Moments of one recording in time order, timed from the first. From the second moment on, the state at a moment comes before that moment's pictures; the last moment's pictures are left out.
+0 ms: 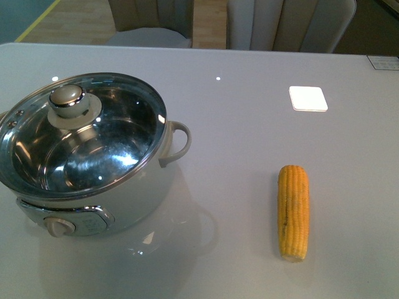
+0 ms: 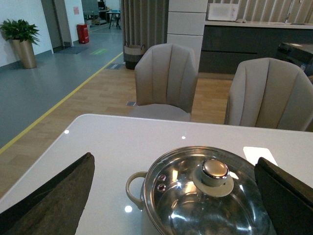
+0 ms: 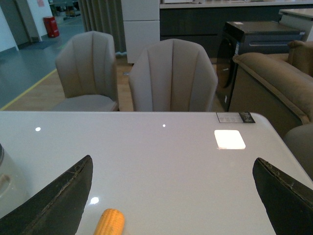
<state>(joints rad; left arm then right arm) 0.00 0.01 0.01 0.00 0.00 0.00 0.00 0.01 0.02 0.00 0.00 0.00</state>
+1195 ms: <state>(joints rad) -0.04 0.82 0.26 0.18 0.34 -0.01 0.00 0.01 0.02 0.00 0.00 0.00</state>
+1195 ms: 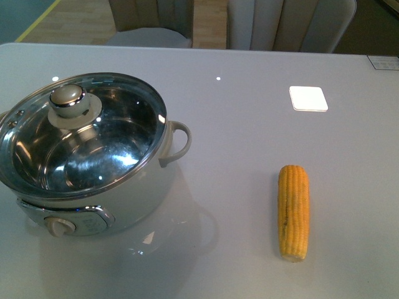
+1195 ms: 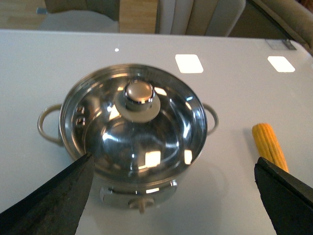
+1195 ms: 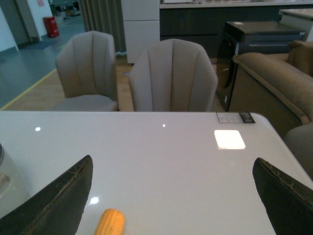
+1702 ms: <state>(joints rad) -0.14 1.77 0.49 0.84 0.20 0.07 0.00 0.01 0.02 0.00 0.00 0.00</state>
